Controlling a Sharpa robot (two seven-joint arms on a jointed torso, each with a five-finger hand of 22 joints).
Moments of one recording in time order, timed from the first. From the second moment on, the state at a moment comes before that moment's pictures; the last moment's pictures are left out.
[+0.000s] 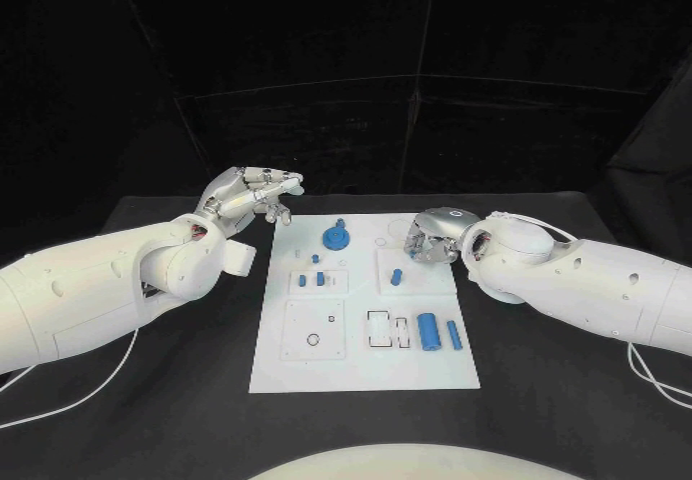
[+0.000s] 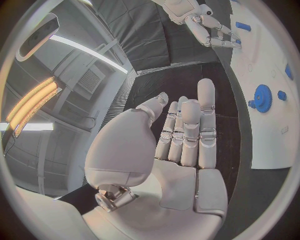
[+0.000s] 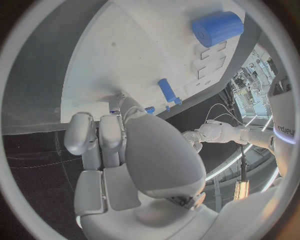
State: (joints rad) left arm 1.22 -0.83 -0.10 1.39 -0.04 -0.15 0.49; left_hand 1.26 -0.08 0.35 0.00 0.10 1.05 0.16 0.13 0.07 1.13 0.09 0.27 0.08 1.24 0.01 1.10 0.55 0.17 1.24 0.11 0.61 0.65; right arm 1.13 -0.74 -0.01 1.38 -1.64 -0.17 -0.18; right_hand 1.66 0.00 0.12 0.12 0.15 1.10 0.15 0.08 0.07 1.15 0.08 0.20 0.06 1.47 0.00 1.19 1.05 0.10 1.31 0.10 1.33 1.19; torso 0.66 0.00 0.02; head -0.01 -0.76
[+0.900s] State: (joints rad) left arm 1.22 -0.83 -0.10 1.38 -0.04 -0.15 0.49; left_hand 1.27 -0.07 0.35 -0.01 0.10 1.05 0.17 0.13 0.07 1.12 0.09 0.27 0.08 1.24 0.01 1.10 0.54 0.17 1.24 0.11 0.61 0.65; right arm 1.12 -0.79 -0.01 1.45 -1.65 -0.28 -0.19; right_hand 1.56 -0.06 0.32 0.09 0.21 1.13 0.15 0.07 0.07 1.19 0.07 0.18 0.07 1.46 0.00 1.23 1.07 0.08 1.34 0.10 1.37 1.25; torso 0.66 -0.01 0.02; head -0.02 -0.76
